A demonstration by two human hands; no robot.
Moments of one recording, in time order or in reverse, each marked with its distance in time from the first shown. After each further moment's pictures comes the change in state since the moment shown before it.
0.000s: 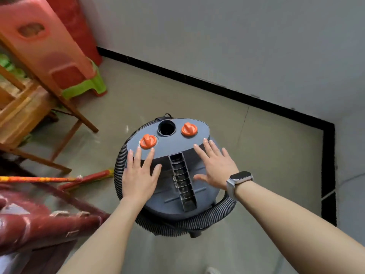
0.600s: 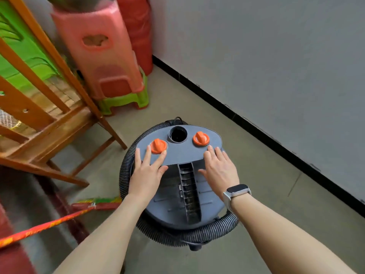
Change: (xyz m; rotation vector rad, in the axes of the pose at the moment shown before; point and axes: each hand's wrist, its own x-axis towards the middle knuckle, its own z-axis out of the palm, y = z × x) left_hand 0.267 -0.088 -0.086 -0.077 0.015 -0.163; right_hand 0.318 -0.079 -0.130 -0.198 0.187 -0.254
